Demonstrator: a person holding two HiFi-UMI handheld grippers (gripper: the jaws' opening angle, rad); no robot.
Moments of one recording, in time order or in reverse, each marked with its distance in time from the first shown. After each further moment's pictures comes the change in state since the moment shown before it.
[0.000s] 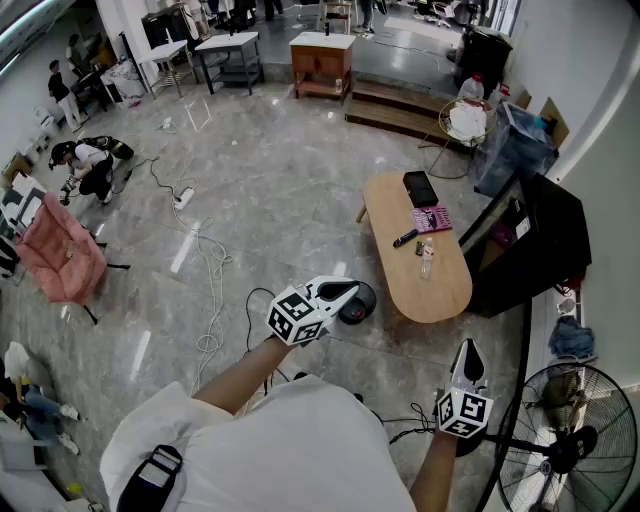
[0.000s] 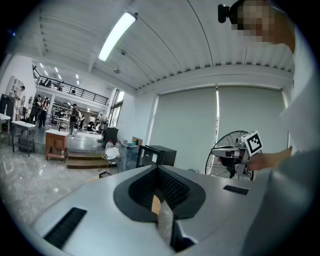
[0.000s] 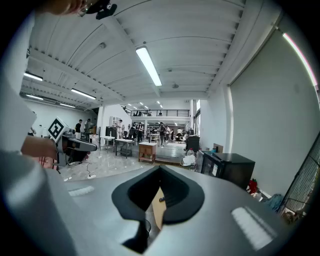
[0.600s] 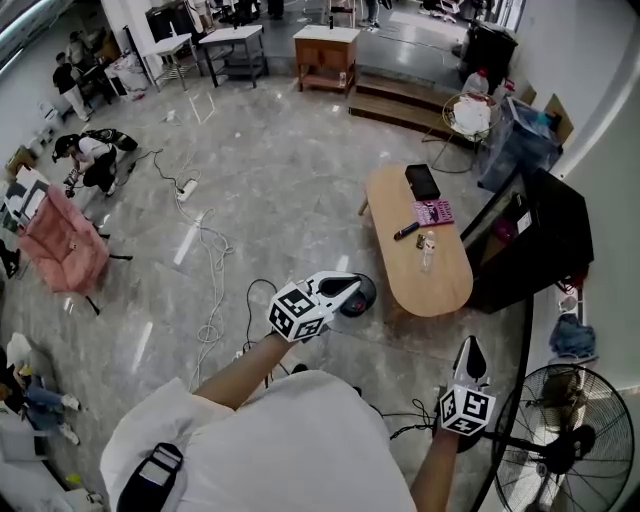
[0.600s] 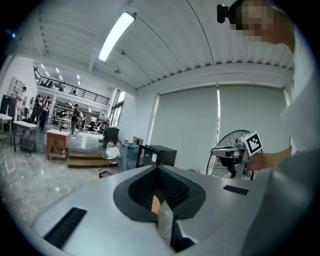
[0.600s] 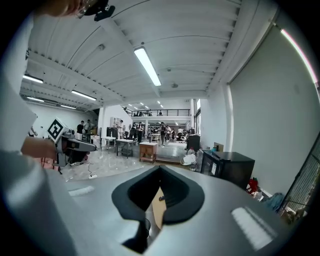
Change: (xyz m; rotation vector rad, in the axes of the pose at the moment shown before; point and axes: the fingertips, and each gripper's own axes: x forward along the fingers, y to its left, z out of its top) left arm 0.015 -0.017 -0.005 -0.002 0.001 0.016; right arm -0.004 -0.025 -0.009 0.015 0.000 0.015
